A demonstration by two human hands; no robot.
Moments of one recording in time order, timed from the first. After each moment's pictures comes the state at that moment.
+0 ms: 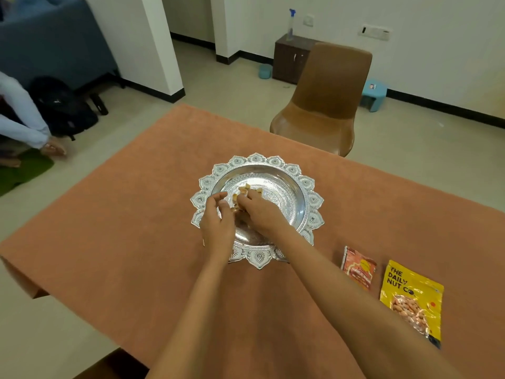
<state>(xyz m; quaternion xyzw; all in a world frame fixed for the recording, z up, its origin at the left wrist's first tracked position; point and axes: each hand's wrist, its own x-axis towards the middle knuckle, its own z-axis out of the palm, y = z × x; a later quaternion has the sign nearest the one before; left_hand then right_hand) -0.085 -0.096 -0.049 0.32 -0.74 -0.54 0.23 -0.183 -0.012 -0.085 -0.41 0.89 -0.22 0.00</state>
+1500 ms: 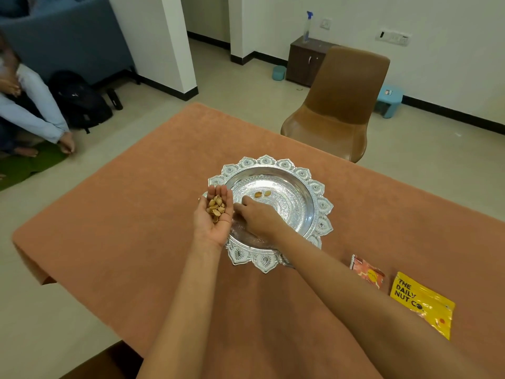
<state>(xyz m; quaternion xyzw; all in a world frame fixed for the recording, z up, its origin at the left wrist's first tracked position) -0.103 -0.137 -0.041 0.26 -0.01 -0.95 0.18 -0.182 -0.032 -0.086 -0.48 0.87 -0.13 0.02</state>
